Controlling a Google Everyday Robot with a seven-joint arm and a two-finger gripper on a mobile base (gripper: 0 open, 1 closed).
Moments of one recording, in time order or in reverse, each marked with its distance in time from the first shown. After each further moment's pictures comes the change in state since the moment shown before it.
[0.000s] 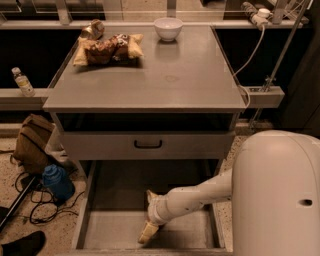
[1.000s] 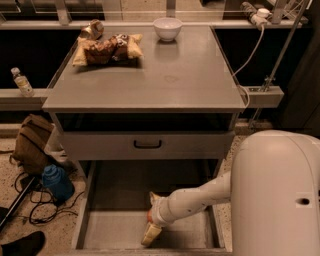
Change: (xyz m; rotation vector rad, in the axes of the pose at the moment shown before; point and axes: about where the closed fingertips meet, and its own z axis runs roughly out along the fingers) arm 0.013 0.003 0.000 -0.003 0.019 0.000
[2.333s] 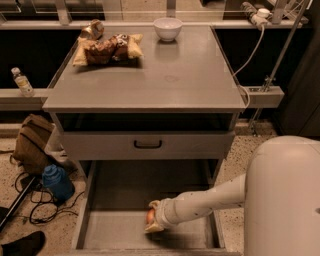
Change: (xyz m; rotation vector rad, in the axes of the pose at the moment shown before) arm 0.013 0.000 -0.014 0.031 -0.016 0.030
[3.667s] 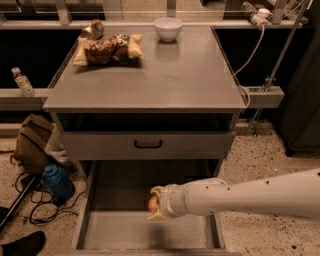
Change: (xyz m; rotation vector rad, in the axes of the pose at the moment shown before) arm -0.069 -0.015 -0.119 0.116 -0.027 -0.080
